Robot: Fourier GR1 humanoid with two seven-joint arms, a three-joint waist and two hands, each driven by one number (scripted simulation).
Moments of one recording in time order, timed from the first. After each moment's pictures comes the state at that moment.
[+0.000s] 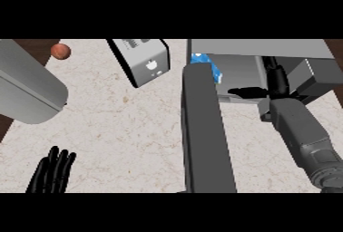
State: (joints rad) left arm 0.56 0.08 -0.35 -2.29 -0.14 0.08 -0.11; right arm -0.91 -0.27 -0.34 -0.17 0.19 -0.16 -0.83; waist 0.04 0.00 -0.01
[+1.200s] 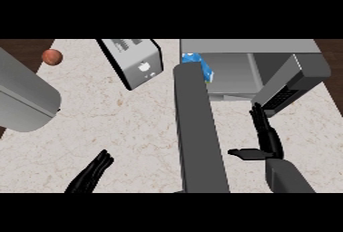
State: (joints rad) left arm 0.49 0.13 -0.43 -2.21 -0.10 -0.01 -0.09; right arm -0.49 -0.15 -0.32 -0.25 0.11 0.12 -0.98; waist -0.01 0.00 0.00
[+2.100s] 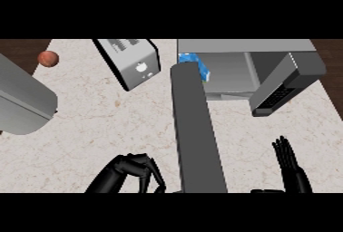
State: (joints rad) left arm 0.14 0.08 -0.47 -1.93 -0.13 -0.10 0.03; right arm -0.06 -0.18 -0.22 -0.66 0.03 0.25 -0.97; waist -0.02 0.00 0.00
